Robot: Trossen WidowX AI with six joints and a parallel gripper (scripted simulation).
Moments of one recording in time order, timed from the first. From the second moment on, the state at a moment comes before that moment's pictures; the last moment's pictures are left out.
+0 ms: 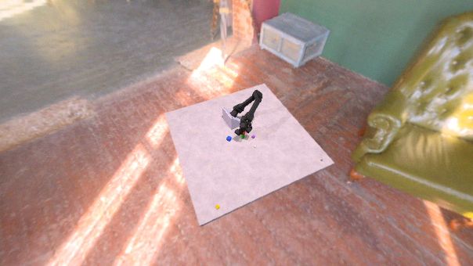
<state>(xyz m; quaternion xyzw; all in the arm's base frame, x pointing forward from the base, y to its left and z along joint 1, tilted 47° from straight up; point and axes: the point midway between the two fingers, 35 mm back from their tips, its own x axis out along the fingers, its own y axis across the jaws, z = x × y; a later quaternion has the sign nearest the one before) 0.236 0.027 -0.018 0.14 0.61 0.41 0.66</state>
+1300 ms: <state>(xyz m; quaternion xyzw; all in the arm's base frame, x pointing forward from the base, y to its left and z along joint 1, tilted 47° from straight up) 0.233 0.031 -0.021 0.14 0.61 0.41 0.66</state>
